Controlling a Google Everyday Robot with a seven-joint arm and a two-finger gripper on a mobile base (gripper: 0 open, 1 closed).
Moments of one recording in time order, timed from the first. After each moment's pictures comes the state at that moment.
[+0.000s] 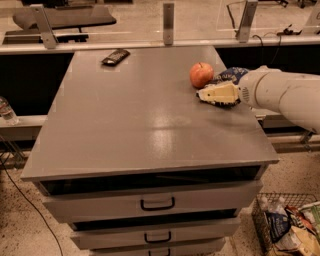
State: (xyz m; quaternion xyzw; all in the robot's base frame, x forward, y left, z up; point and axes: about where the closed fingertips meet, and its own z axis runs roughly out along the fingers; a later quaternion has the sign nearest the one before) arm 0.653 -0.213 0.906 -0.19 0.81 0.02 0.56
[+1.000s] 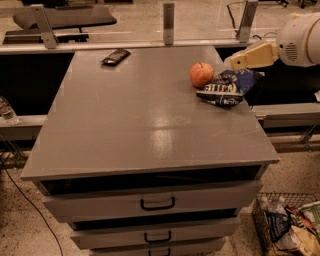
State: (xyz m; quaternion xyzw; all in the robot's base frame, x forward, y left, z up) arm 0.635 -0.242 1.024 -0.30 0.76 0.00 0.58
